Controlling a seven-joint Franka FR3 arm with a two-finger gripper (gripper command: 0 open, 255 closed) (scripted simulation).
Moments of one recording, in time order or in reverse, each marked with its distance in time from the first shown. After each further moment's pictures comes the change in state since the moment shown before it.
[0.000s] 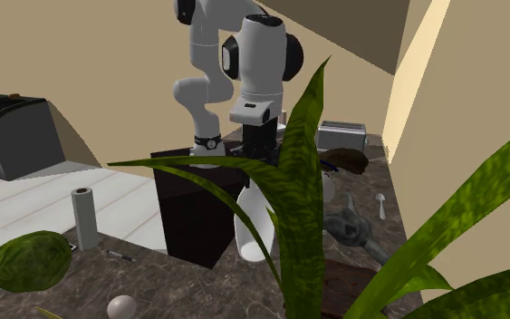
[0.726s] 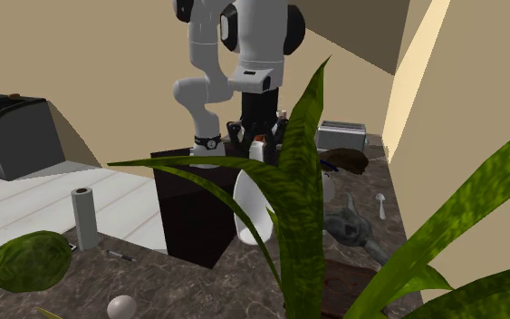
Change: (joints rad) arm 0.000 -0.054 -0.002 0.077 -0.003 -0.131 0.001
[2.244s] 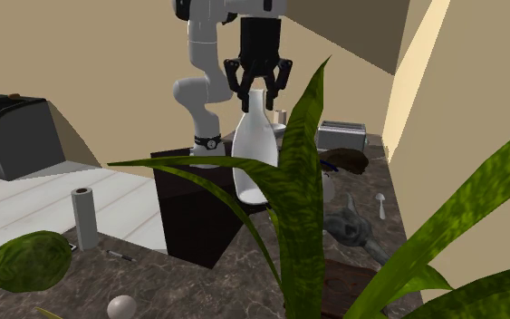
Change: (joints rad) arm 0.000 -0.045 -0.001 0.251 -0.003 -0.297 0.002
